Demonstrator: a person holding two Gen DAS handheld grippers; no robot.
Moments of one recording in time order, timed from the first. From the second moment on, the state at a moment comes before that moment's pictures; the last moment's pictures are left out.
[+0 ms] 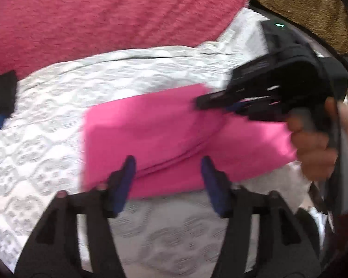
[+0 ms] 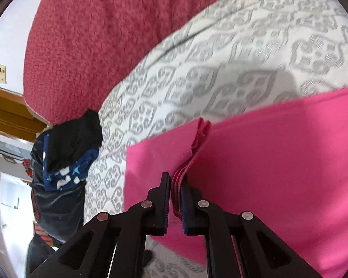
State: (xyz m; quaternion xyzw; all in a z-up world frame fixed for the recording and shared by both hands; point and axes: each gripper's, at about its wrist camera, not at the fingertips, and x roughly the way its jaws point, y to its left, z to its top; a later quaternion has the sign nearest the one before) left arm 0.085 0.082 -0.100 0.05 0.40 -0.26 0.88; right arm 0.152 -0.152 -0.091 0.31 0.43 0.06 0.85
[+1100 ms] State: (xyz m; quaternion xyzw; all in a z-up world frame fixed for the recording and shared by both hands) left arm 0.107 0.093 -0.147 0.07 0.45 -0.21 0.87; right arm 0.091 -0.219 -0.023 0.31 0.34 0.02 0.89
